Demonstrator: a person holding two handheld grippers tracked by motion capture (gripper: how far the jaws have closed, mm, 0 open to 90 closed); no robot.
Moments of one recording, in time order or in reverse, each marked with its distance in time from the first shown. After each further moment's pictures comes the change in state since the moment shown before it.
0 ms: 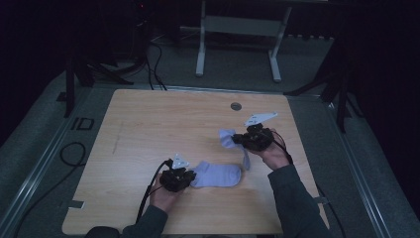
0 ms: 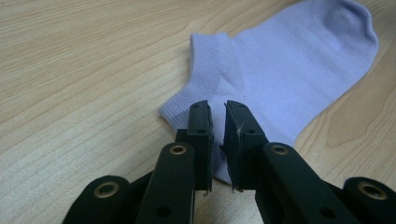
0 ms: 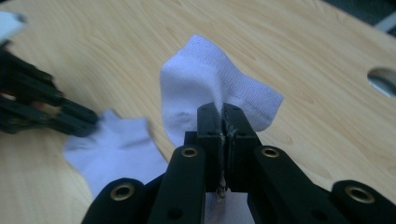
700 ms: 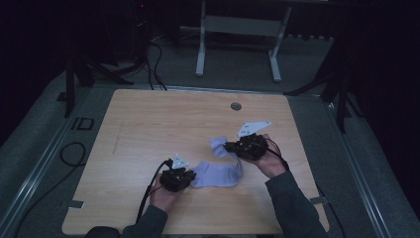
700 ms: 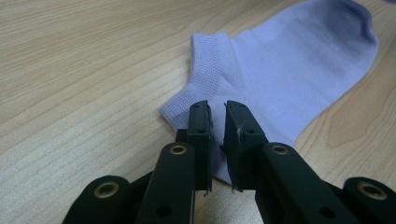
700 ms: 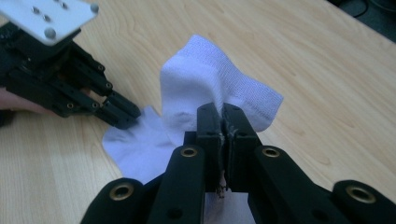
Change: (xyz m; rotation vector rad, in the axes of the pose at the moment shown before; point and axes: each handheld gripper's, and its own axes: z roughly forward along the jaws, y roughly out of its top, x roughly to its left) left arm 0.000 0.000 0.000 -0.004 0.000 -0.003; right arm 0.032 -0.002 0.002 -0.013 0.067 -0.110
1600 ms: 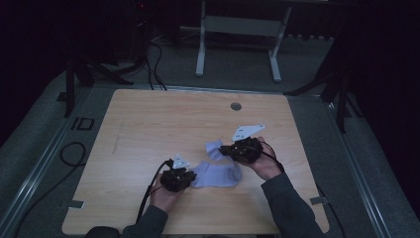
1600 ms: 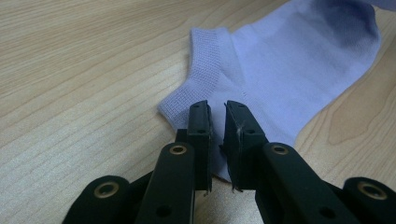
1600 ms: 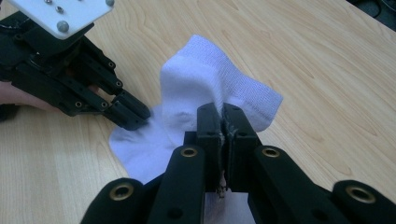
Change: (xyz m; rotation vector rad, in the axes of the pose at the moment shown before) left arm 0.000 0.000 0.002 0.016 -0.005 0.001; right arm 0.009 -0.002 0.013 0.003 0.024 -0.030
